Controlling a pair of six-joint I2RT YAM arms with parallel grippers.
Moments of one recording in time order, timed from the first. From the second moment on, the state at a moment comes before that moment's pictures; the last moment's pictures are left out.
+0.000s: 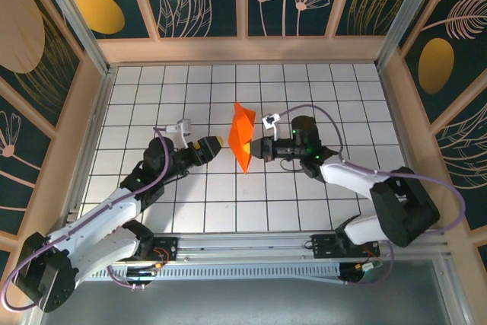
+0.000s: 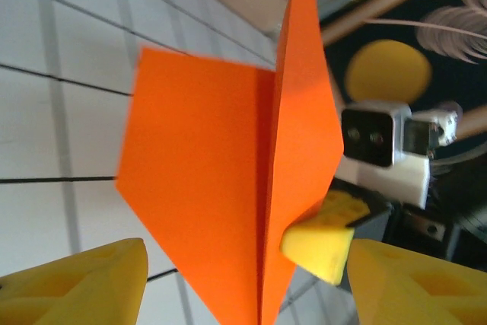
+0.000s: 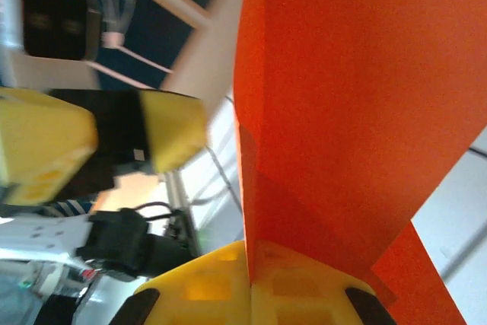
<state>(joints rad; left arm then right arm) -0.60 0.93 0.48 0.22 0.29 -0.92 0.58 1.36 0.62 0.46 -0.81 0.65</state>
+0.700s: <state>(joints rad) -0.60 1.10 0.57 0.47 0.54 -0.92 0.58 1.32 0.62 0.66 -1.07 0.73</state>
